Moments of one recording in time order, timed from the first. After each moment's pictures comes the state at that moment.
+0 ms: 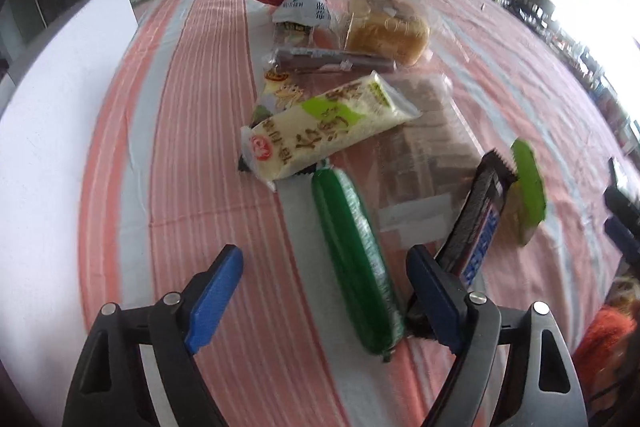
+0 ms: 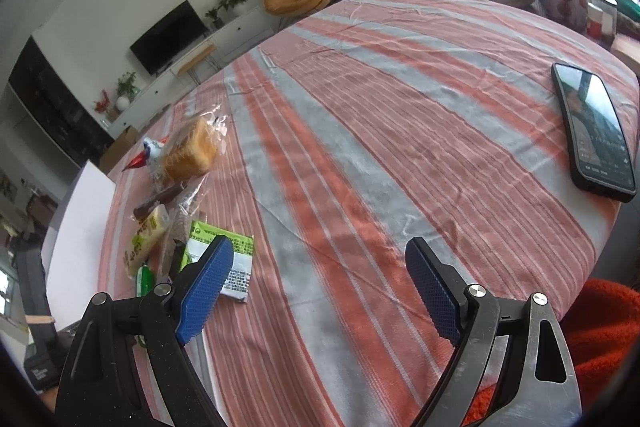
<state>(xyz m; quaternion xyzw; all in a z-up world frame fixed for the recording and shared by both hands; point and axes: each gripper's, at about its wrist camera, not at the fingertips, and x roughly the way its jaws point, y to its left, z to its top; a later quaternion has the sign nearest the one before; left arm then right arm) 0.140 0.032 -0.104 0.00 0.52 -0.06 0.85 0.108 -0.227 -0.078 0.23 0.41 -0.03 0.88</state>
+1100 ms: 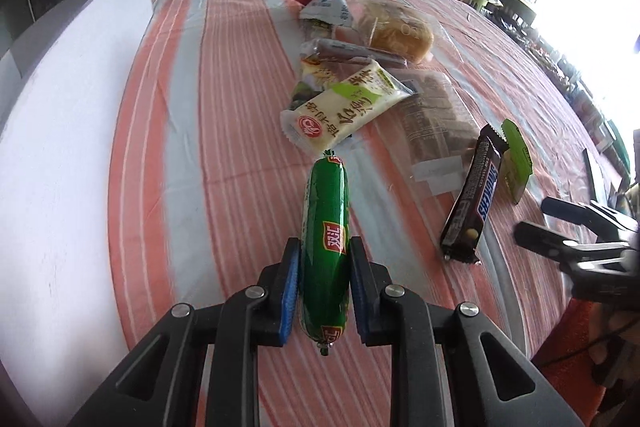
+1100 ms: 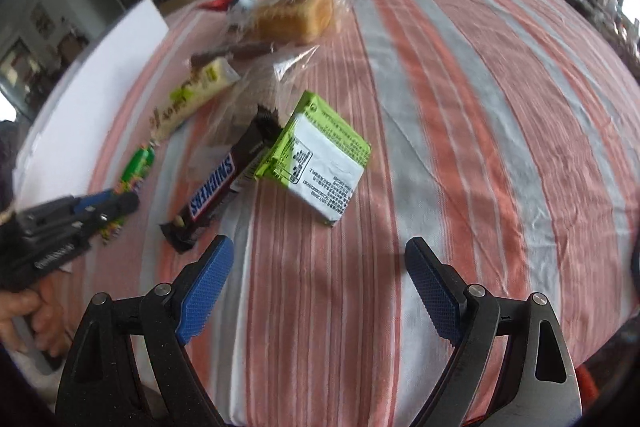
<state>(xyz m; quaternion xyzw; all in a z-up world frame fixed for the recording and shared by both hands) 0.107 0.086 -0.096 -0.04 0.51 -0.10 0.85 0.139 -0.121 -0.103 -0.04 0.54 0.12 0.83</state>
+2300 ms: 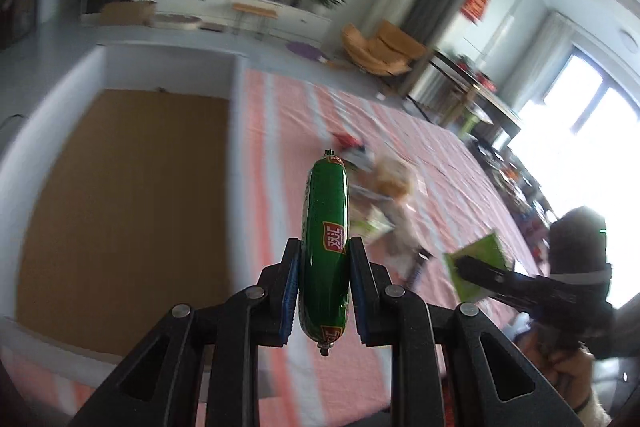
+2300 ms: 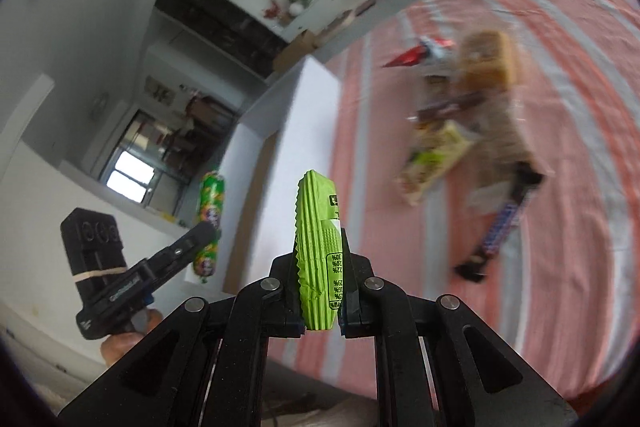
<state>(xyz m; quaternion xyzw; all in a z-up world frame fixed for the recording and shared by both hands) 0.028 0.224 0.047 -0.19 0.38 -0.07 0.90 0.127 -0.019 0.008 0.25 0.47 0.38 0.76</state>
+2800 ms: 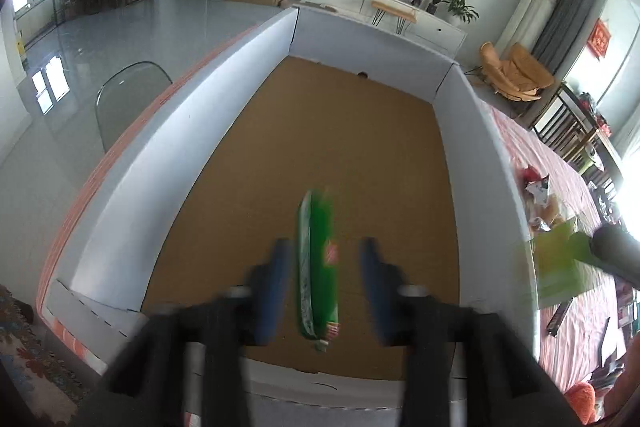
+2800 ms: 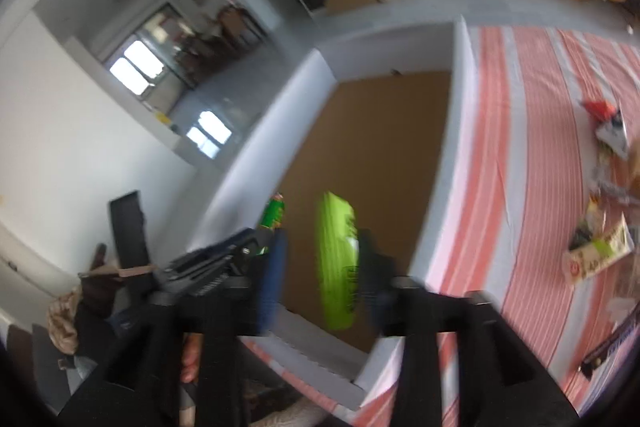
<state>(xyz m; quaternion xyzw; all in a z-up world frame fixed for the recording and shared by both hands) 0.013 0.362 -0.025 -0.20 0.42 0.14 0.88 0.144 0.161 -0.003 0.09 0.51 0.40 0.75</state>
